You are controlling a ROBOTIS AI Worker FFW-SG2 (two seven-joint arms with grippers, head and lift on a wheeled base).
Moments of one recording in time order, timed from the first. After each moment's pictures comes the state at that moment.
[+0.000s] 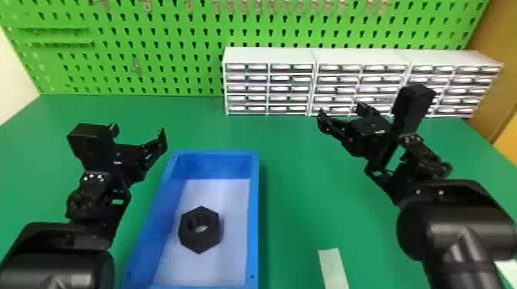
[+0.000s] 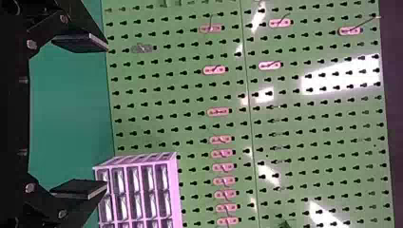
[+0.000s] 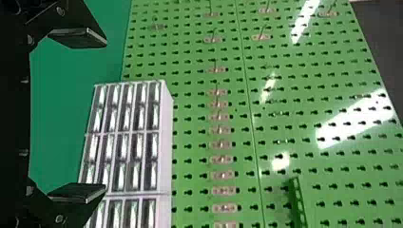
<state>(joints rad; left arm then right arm) 0.01 0.14 0.04 -1.77 0.04 0.10 -0.04 -0.19 -0.04 0.01 -1.72 -0.14 0.31 0.30</state>
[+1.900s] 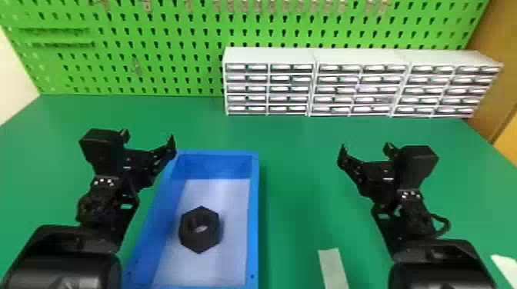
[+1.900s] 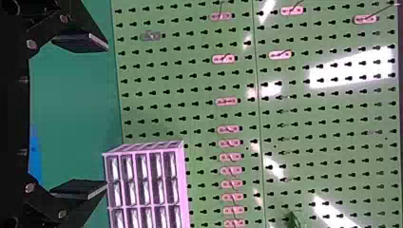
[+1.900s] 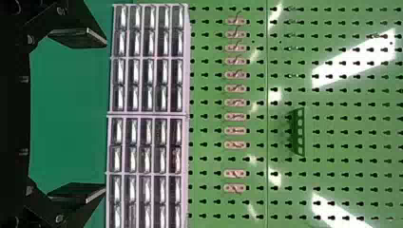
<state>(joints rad) 0.02 0.14 0.01 -1.75 0.06 0.10 -0.05 -0.03 -0.01 -0.01 -1.60 -0.01 -0.02 0.05</state>
